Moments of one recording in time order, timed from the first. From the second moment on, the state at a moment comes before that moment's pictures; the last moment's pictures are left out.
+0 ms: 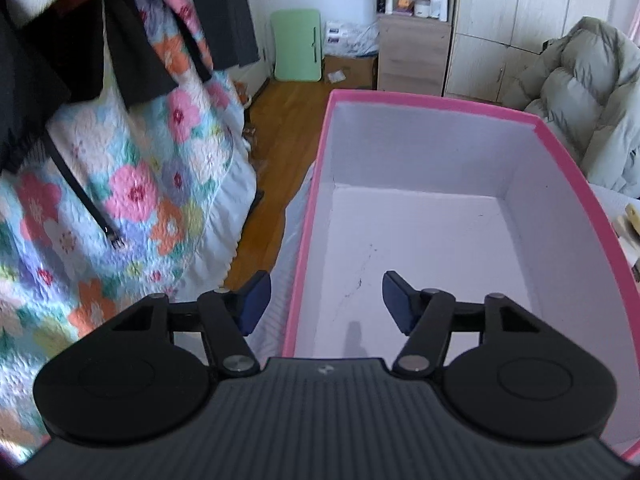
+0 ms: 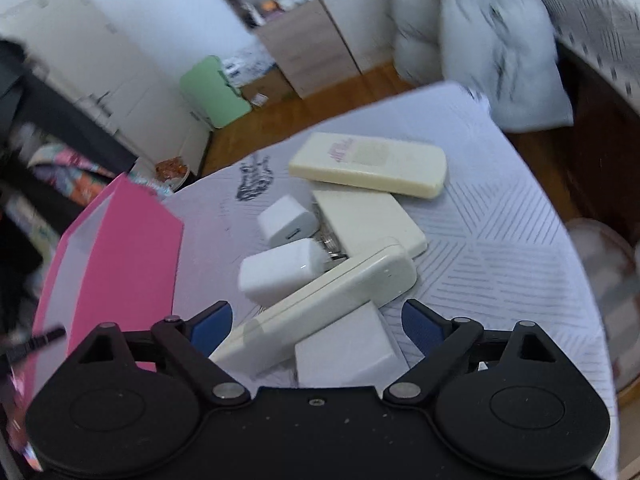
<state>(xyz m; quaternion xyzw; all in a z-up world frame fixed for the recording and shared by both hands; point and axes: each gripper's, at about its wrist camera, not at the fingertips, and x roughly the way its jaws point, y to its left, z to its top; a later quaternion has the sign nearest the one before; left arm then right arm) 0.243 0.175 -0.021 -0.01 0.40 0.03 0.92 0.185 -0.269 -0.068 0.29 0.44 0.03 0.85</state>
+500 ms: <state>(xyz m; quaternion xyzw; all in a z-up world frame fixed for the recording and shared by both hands) 0.275 0.175 -0.013 0.03 0.41 0.02 0.91 0.194 -0.239 -0.081 0.23 0.45 0.00 0.86</state>
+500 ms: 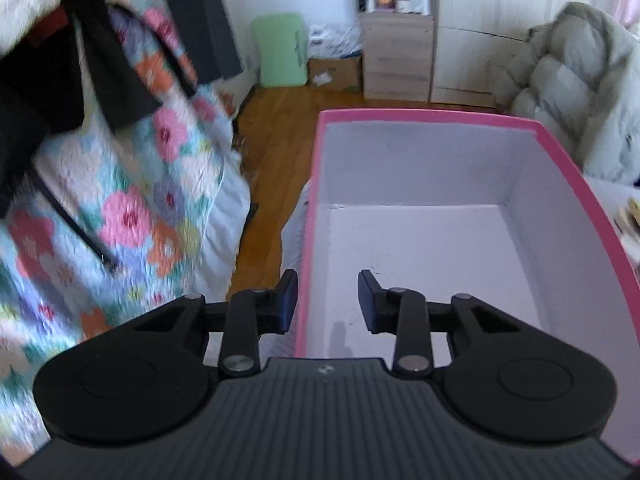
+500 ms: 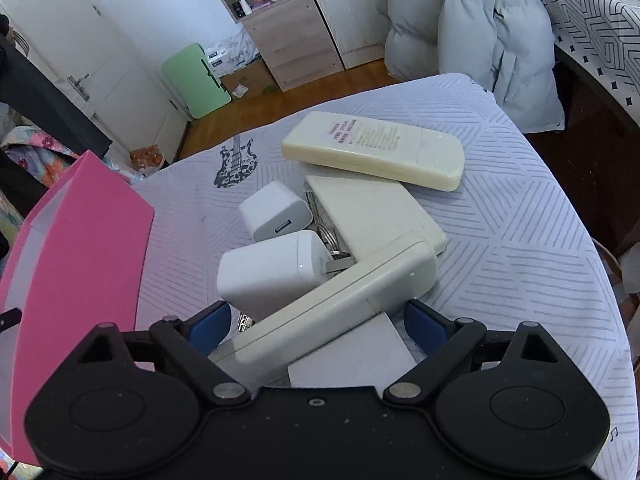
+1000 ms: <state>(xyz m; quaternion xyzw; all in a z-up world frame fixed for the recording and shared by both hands) 0.298 0.169 -0.018 0.06 0.41 0.02 0.91 0.190 -0.279 -0.086 0.34 0.44 0.00 0.83</state>
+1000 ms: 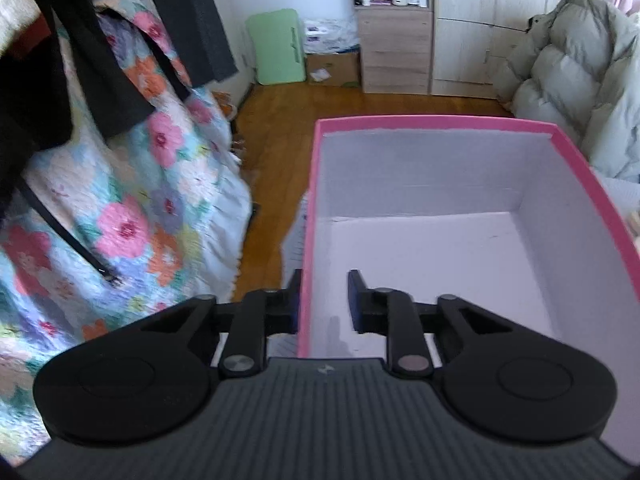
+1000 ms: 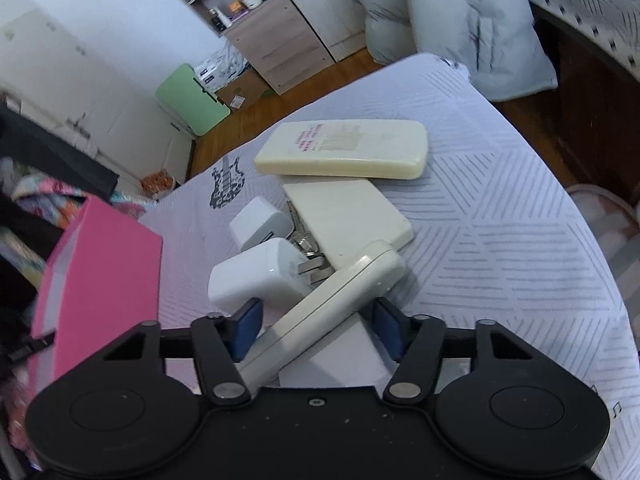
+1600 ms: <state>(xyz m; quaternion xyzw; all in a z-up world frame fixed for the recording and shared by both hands) 0.290 0.179 -0.016 0.04 0.41 0.00 0.91 0.182 -0.286 -0.083 0.37 0.44 0.00 0.82</state>
